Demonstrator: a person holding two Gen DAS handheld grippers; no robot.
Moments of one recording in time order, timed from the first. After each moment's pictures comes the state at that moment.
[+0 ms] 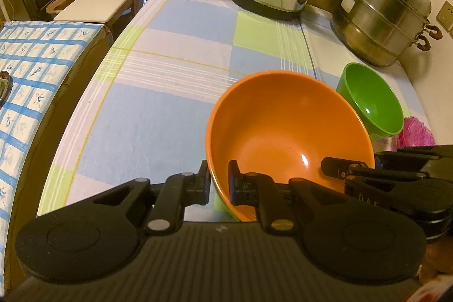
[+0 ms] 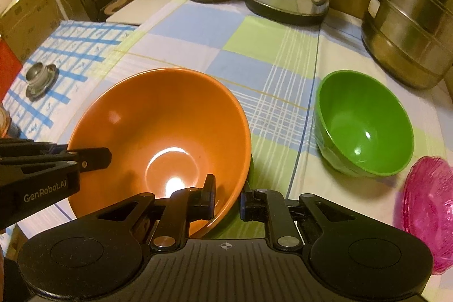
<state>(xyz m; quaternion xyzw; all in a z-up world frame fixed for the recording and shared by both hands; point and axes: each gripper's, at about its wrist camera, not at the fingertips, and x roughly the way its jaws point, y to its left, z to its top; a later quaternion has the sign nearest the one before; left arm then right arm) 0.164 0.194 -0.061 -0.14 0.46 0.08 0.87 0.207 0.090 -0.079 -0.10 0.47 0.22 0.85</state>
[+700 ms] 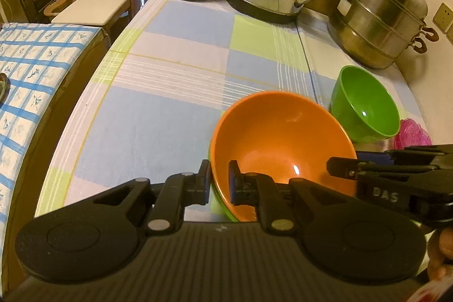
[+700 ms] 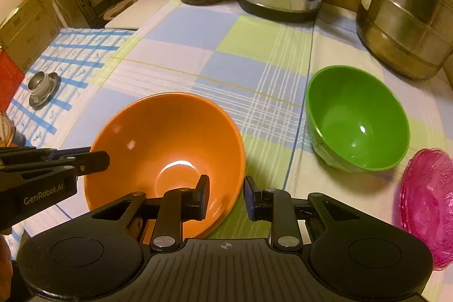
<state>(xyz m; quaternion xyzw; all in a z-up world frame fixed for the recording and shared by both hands) 0.163 0.193 -0.059 -0.14 0.46 0.08 0.88 0.211 0.070 -0.072 -0.07 0.47 0.23 0.85</state>
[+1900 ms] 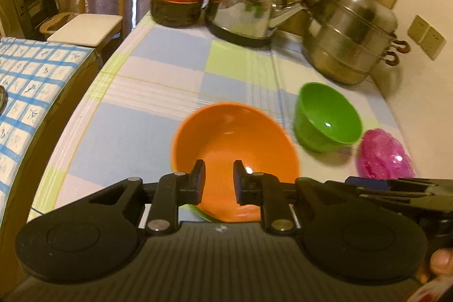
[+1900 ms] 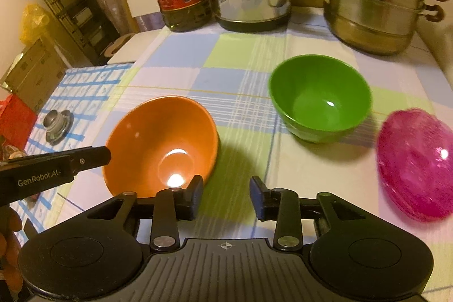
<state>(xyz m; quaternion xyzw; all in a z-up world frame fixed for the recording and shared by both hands) 0.128 0.151 -0.017 -0.14 0.40 0.06 0.90 0.168 0.005 -0.046 0.02 0.44 0.22 0.87</state>
